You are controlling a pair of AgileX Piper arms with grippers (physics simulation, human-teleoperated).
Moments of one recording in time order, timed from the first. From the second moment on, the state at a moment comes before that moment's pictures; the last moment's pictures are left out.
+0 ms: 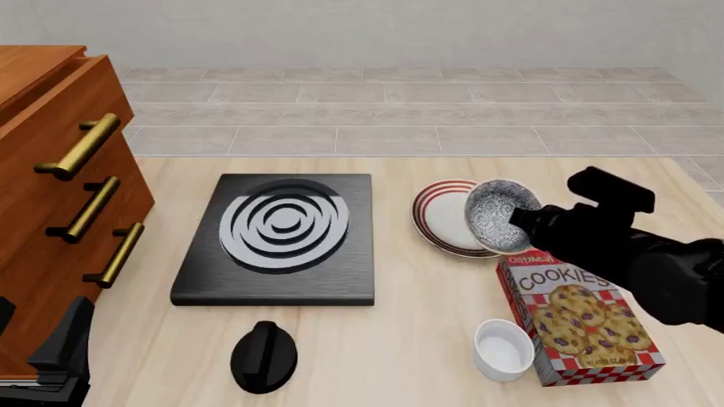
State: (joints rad) left arm 0.00 0.01 0.00 0.00 0.00; right arm 0.19 1.28 -0.60 -0.04 0.47
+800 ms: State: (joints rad) left arm 0.00 0.01 0.00 0.00 0.00; right arm 0.17 1.41 -0.64 -0.12 0.45
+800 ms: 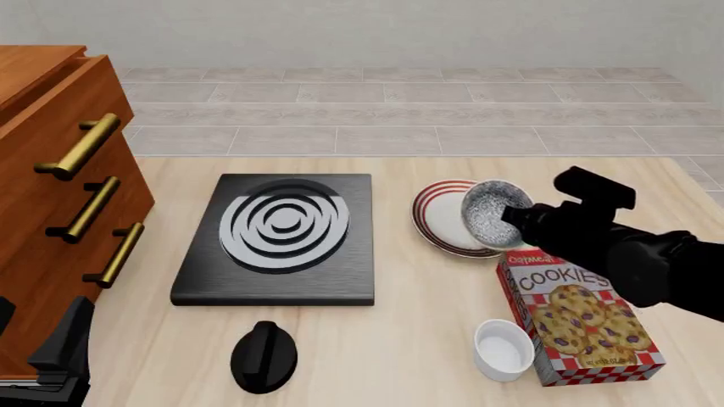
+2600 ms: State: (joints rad) left arm 0.00 0.01 0.00 0.00 0.00; right arm 0.14 1.72 -0.78 -0.24 0.40
